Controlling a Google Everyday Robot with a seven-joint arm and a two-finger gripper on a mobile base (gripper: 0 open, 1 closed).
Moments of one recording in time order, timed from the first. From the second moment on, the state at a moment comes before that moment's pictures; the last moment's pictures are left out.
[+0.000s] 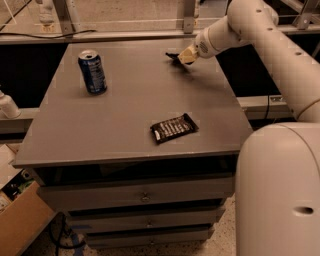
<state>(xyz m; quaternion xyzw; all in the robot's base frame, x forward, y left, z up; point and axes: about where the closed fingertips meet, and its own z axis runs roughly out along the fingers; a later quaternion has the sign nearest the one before) 0.825 -0.104 0.864 -0.39 0.82 0.13 0.40</state>
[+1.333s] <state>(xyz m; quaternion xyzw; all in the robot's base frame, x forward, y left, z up) 0.756 -0.119 0.894 -0.40 0.81 0.18 0.39</state>
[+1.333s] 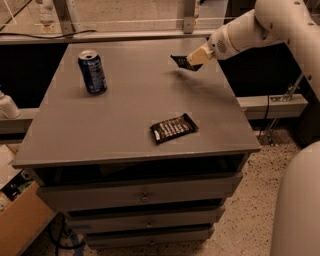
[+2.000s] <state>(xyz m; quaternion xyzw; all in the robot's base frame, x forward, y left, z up) 0.695 -0.125 0.917 -0.40 0.80 0.21 0.39</state>
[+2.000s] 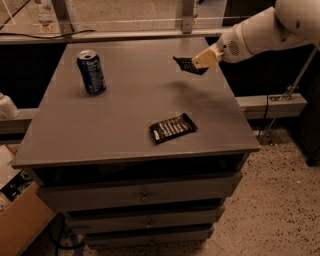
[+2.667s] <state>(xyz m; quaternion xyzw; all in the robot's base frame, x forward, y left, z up) 0.612 -0.163 0.919 -0.38 0.84 0.17 0.36</state>
